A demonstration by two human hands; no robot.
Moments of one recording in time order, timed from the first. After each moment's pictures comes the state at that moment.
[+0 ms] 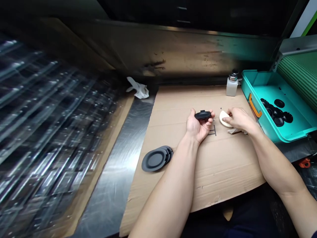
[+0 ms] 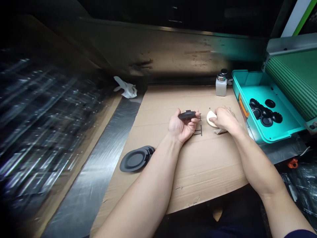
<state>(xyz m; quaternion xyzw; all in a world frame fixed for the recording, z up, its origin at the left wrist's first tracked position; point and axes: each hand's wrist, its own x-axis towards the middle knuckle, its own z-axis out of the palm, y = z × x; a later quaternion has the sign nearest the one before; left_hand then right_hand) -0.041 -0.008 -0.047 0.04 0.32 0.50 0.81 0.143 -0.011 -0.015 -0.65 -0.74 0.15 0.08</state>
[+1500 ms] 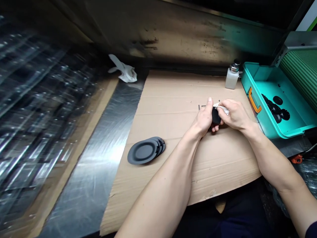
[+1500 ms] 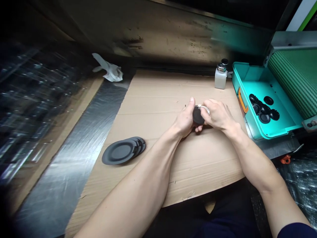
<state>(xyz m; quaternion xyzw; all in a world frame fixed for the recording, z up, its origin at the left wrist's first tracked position) -0.023 -0.022 -0.066 0.47 0.41 0.41 0.67 0.131 -0.021 -0.033 -0.50 -0.83 0.08 0.24</state>
